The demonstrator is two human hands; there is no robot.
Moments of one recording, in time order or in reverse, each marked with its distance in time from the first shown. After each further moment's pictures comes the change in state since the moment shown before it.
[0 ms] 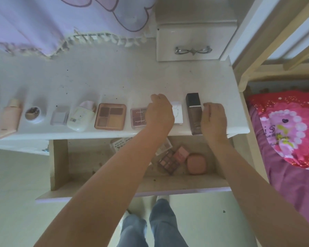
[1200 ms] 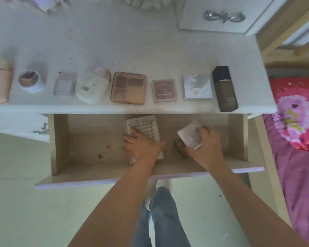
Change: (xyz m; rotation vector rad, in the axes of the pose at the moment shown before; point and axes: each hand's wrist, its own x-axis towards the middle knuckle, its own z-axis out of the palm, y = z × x) left_hand -0.072 -0.123 0.118 -0.462 -0.283 -0.597; right_hand -0.114 0.025 0.082 -0.384 -0.243 -0.016
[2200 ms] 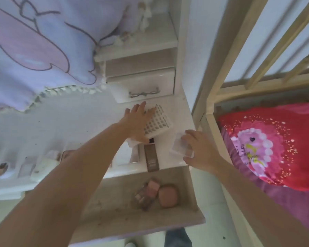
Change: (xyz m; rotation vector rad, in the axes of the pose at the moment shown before) left_hand -0.039 0.286 -0.065 1.084 0.033 0.870; right_hand 0.127 0.134 -0.159 -0.037 0.029 -0.476
